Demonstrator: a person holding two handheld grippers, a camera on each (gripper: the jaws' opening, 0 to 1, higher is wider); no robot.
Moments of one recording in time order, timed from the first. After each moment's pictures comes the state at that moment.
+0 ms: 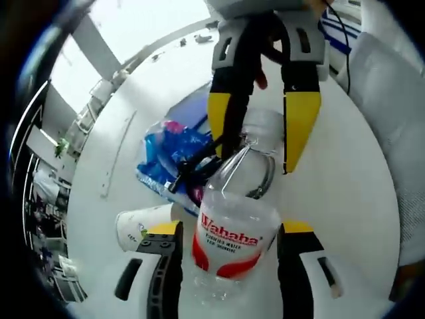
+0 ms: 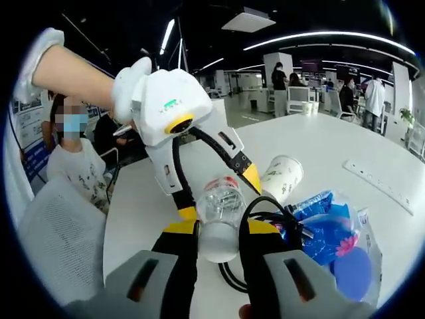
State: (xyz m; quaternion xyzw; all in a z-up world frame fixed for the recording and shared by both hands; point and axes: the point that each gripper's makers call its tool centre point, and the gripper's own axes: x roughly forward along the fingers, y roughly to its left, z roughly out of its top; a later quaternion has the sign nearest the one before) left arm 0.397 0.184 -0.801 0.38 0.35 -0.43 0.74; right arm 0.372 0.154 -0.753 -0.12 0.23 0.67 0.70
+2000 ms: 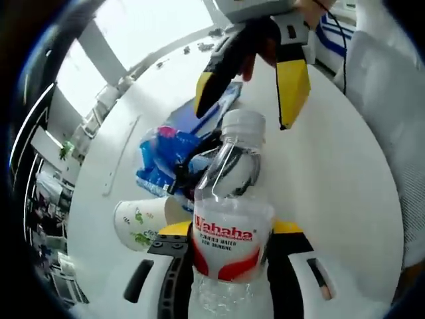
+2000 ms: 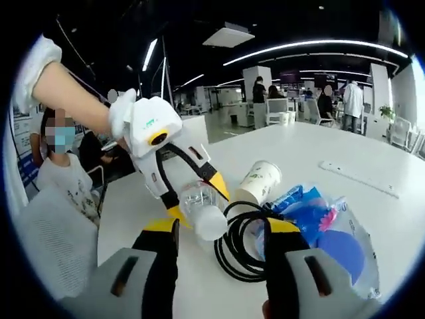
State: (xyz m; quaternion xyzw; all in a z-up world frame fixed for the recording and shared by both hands) left arm 0.387 0.188 -0.800 0.35 0.32 -0.42 0.77; right arm 0.386 0.131 -0.743 -0.05 0.19 0.62 0.76
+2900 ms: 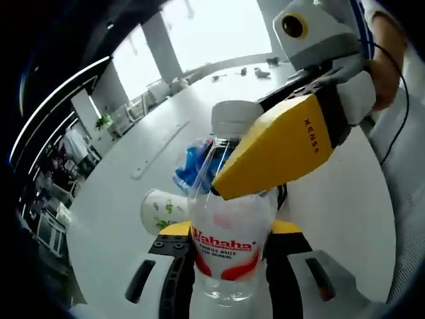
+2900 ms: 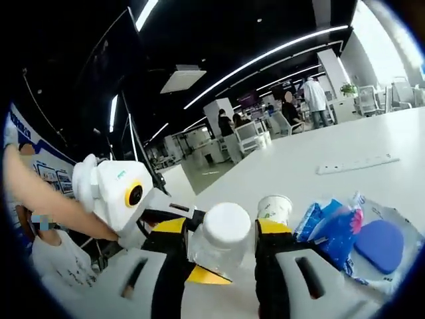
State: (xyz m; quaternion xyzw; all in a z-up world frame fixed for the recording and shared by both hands) left arm 0.395 0.191 -0.761 0.23 0.27 -0.32 0.88; right arm 0.397 0.192 -0.702 0.11 0.18 0.53 0.82
